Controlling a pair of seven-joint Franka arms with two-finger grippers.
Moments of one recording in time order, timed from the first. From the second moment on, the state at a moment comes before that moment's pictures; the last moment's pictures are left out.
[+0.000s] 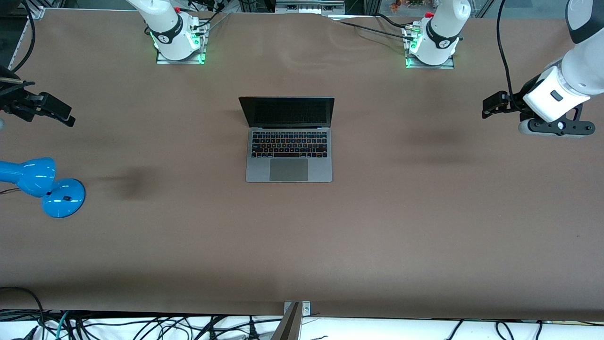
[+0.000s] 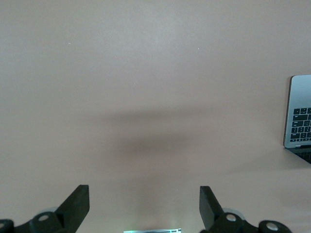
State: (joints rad) left arm -0.04 -0.02 -0.01 -1.76 -0.02 1.57 -0.01; right arm 0.01 0.02 -0.04 -1.59 -0.01 1.63 0.10
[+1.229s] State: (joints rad) left arm -0.06 -0.05 -0.29 -1.76 -0.12 1.55 -0.36; right arm 0.01 0.02 -0.03 -1.59 -0.01 1.63 0.10
